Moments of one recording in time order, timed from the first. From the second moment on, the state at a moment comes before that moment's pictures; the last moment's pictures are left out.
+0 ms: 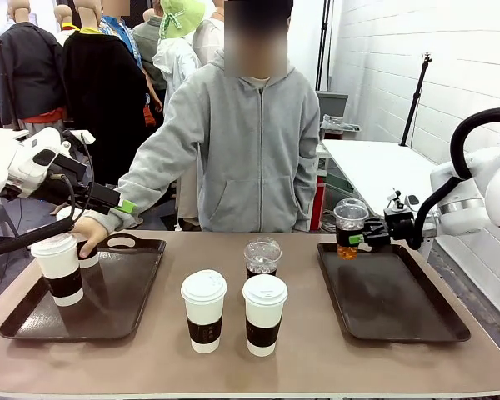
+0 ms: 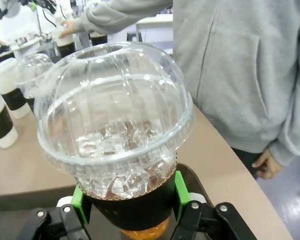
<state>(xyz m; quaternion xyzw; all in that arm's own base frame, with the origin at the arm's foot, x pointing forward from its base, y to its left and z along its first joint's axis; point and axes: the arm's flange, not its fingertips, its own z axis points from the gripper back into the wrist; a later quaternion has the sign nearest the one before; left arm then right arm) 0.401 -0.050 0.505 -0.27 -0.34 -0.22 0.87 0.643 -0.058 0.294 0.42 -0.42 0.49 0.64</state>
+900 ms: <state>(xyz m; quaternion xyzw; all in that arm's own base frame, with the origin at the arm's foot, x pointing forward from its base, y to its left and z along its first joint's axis) 0.401 -0.050 0.504 -0.27 -0.34 -0.22 0.87 0.645 -0.085 0.253 0.44 -0.43 0.47 0.64</state>
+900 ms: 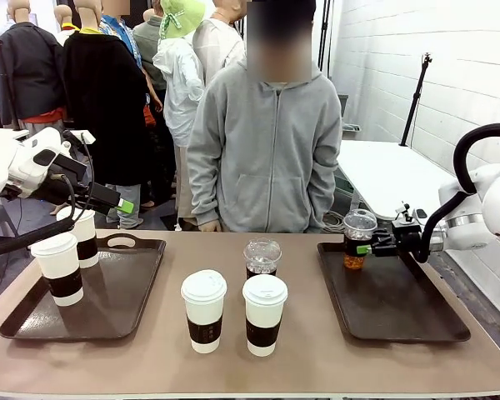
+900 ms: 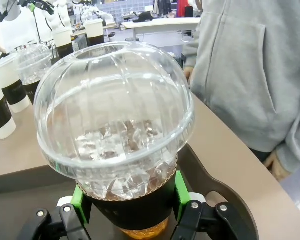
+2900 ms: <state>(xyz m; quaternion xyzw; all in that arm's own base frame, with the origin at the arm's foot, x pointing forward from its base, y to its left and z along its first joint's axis) 0.401 -0.050 0.505 -0.27 -0.34 -0.22 0.87 0.613 -0.149 0.241 0.43 -0.42 0.42 0.68</state>
